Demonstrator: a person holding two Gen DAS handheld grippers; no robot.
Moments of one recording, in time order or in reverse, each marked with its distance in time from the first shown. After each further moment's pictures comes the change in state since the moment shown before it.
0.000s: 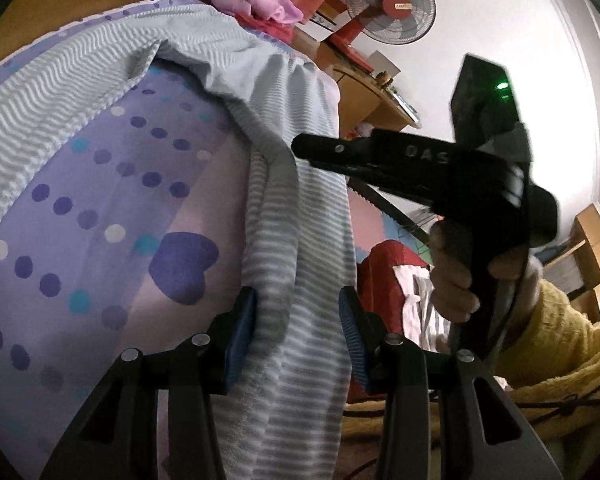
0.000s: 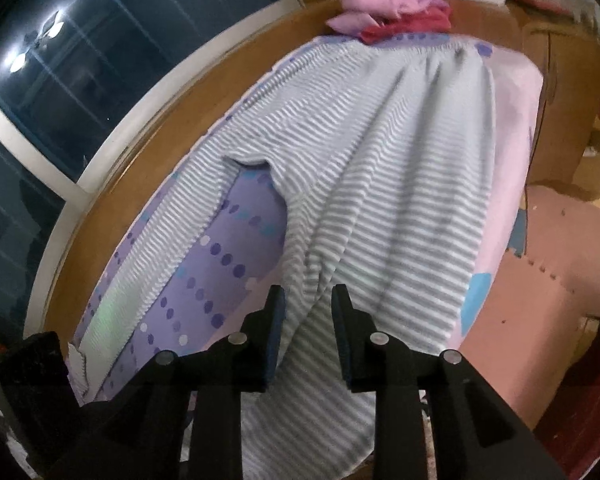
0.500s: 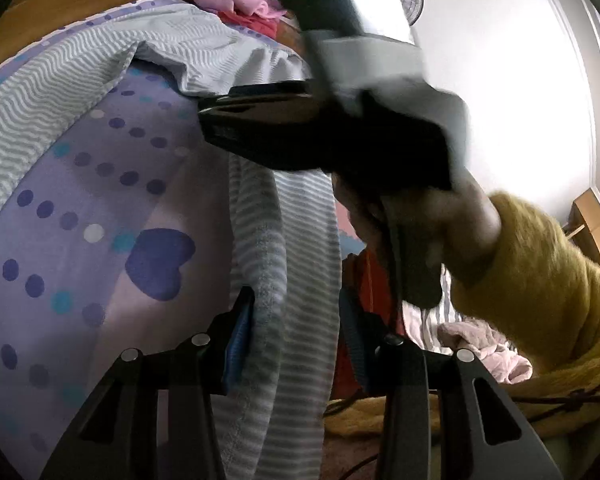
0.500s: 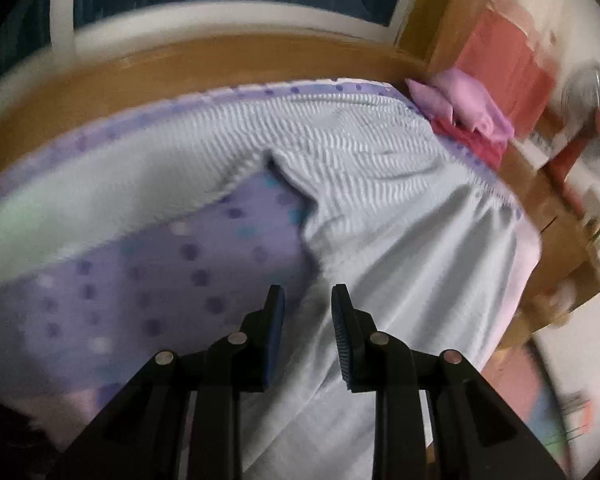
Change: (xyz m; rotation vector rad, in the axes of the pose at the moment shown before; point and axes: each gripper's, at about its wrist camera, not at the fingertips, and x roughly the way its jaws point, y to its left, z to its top) left arm 0.005 -0.014 -0.002 0.036 0.024 -0.005; right arm 0.076 0.075 0.023 -0.573 0.020 -0.384
